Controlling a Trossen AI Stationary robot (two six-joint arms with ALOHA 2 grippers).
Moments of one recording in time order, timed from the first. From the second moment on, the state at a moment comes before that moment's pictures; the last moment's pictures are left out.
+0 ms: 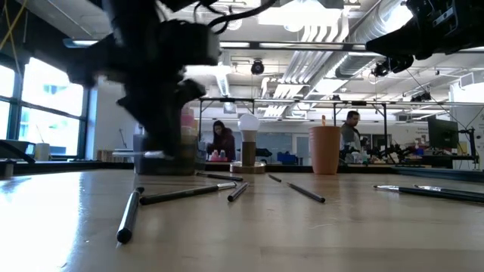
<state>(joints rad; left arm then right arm) -0.28 1.74 1.13 -0.55 -0.14 0.00 -0.18 0.31 0.28 -0.05 -0.08 -0.02</state>
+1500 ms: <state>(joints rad) 0.31 1.74 1.45 0.42 0.61 -0.11 -0.18 0.55 0.28 0.47 -0.13 -0.08</state>
